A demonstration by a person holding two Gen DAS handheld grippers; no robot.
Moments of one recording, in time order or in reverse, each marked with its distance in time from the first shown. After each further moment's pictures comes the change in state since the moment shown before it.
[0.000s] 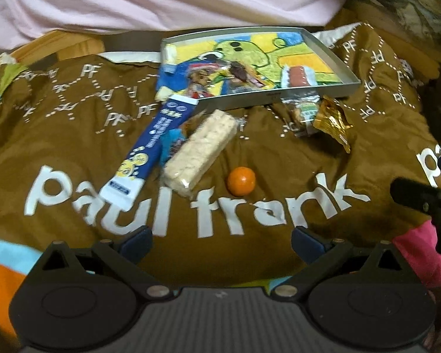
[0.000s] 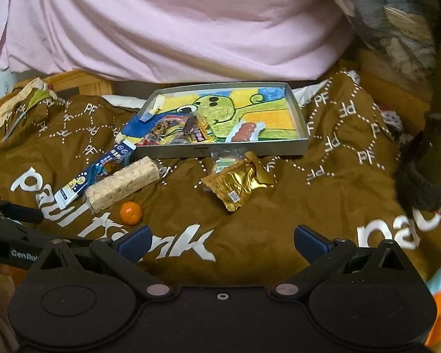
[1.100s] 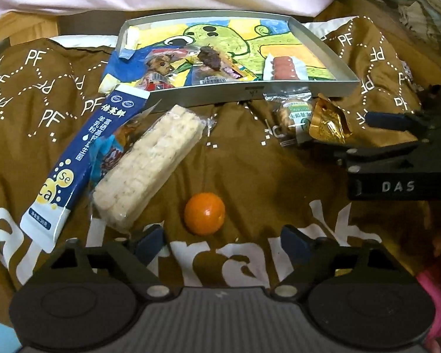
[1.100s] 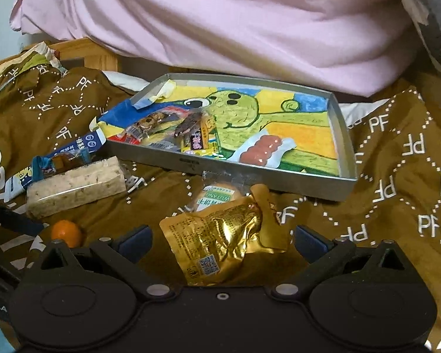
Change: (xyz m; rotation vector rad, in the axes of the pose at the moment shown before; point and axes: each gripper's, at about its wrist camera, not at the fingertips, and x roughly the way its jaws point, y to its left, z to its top) left arm 0.074 -0.008 0.025 -0.038 0.017 -0.121; right arm 0.132 -0.023 0.031 -0.174 -0.013 0.096
